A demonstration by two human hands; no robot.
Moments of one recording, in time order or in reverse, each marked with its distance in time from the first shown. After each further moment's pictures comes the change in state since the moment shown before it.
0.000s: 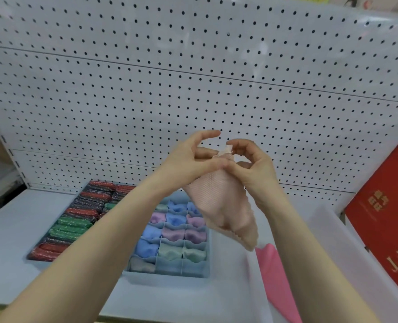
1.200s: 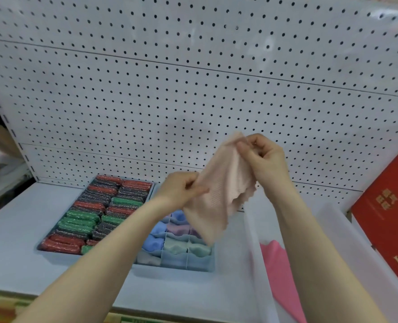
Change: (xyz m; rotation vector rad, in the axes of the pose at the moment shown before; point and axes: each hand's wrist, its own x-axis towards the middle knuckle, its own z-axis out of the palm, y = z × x) left_hand -0.023 -0.086 -0.009 0.371 0.075 -0.110; right_hand 0.010 -0.003 -0.004 -0.152 0.115 -0.020
